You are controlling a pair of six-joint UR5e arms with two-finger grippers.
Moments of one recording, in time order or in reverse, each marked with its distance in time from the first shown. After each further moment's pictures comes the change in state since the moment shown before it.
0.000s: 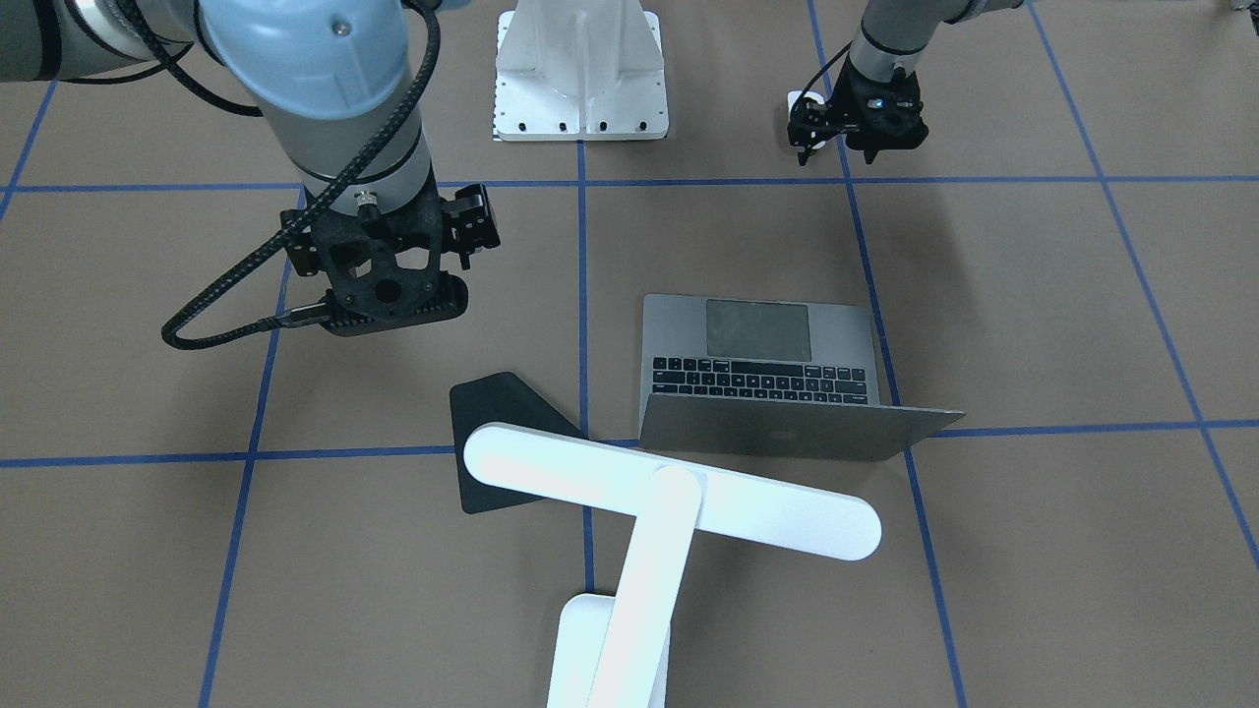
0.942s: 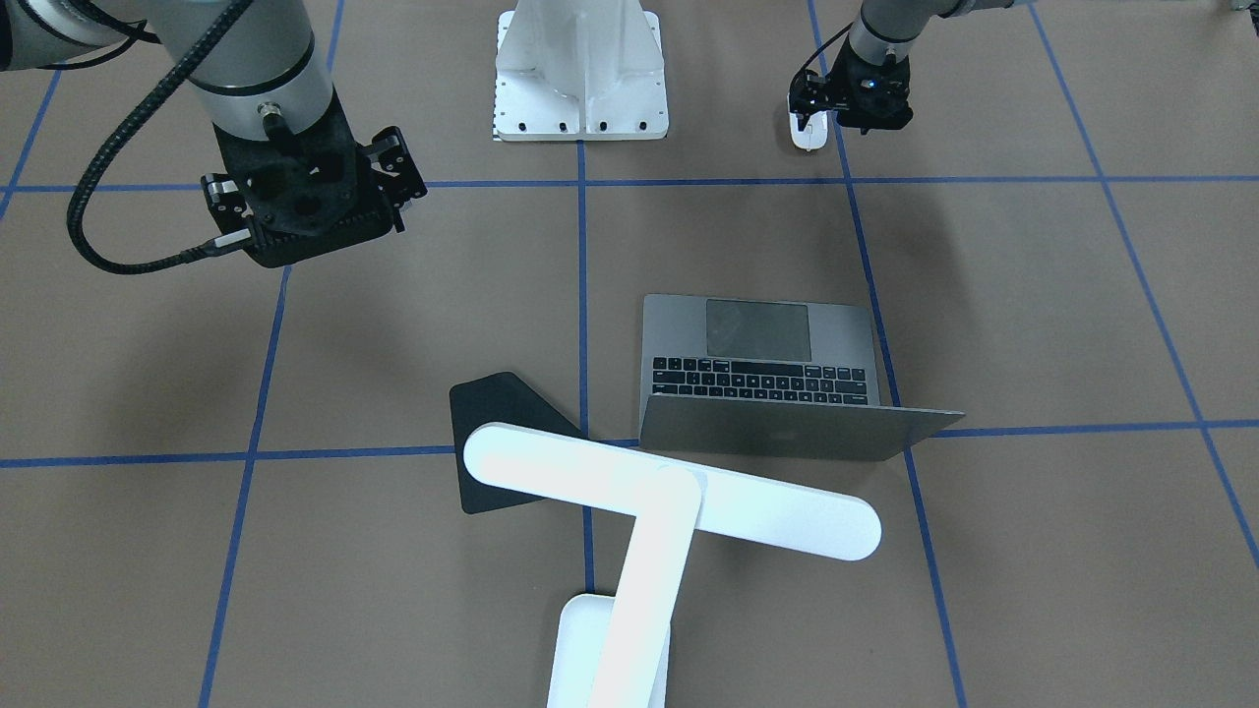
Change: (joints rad) left arm 0.160 0.119 0.011 -0.151 -0.022 -0.037; right arm 0.004 -0.172 0.246 0.033 -0.052 -0.107
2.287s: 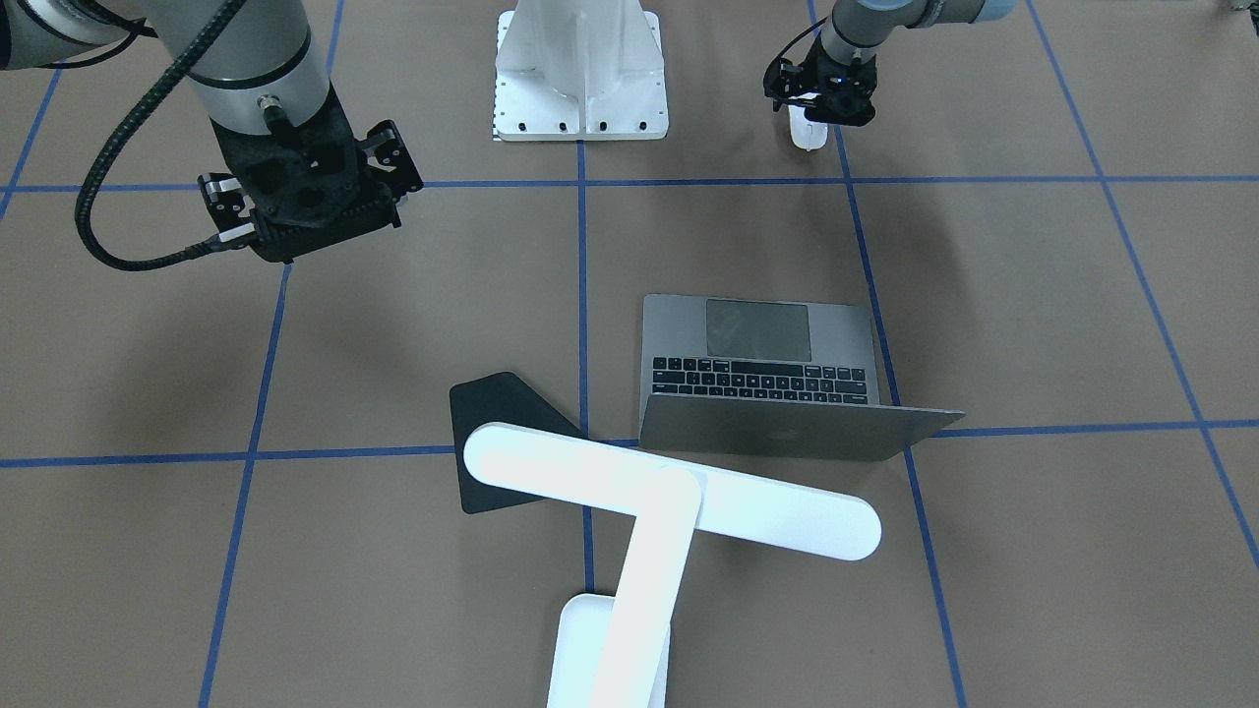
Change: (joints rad) left arm 0.069 -0.043 0.071 -0.053 -0.070 -0.033; right arm -0.003 -0.005 0.013 0.001 -0.005 -0.030
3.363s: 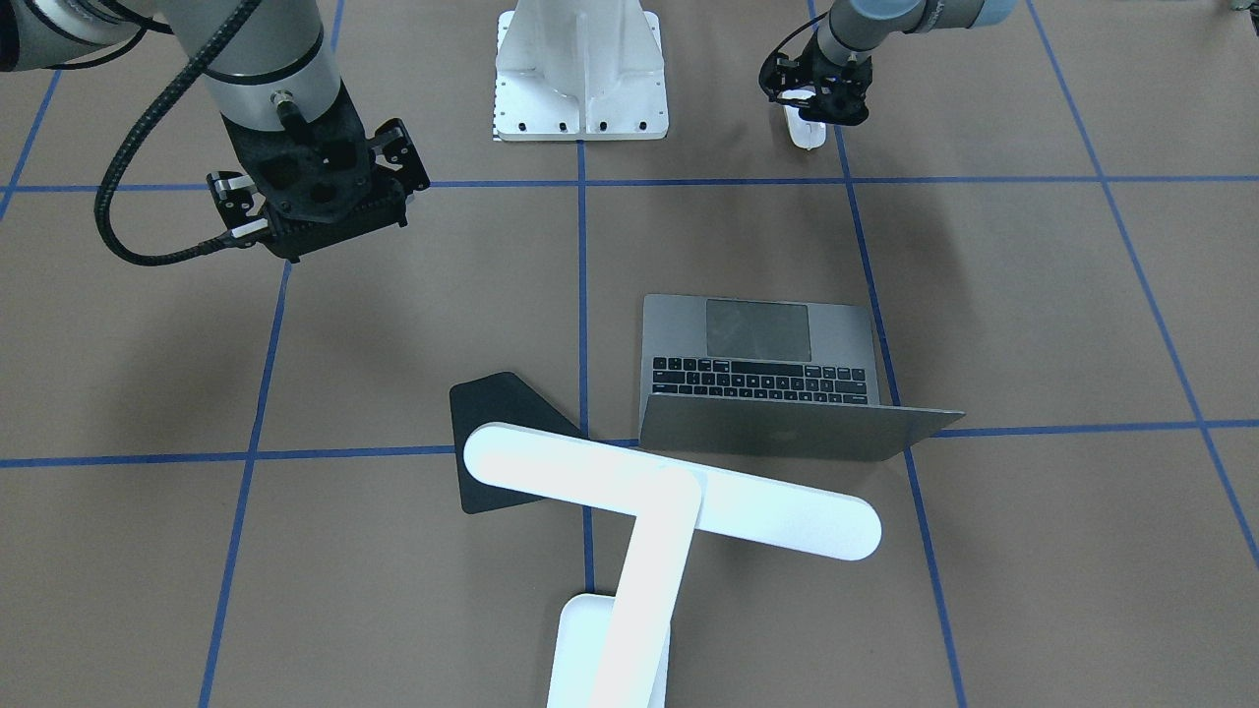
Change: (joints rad) left arm -0.017 -0.016 0.011 0.005 -0.102 0.015; right arm -0.011 0.008 0.000 0.000 -0.018 0.003
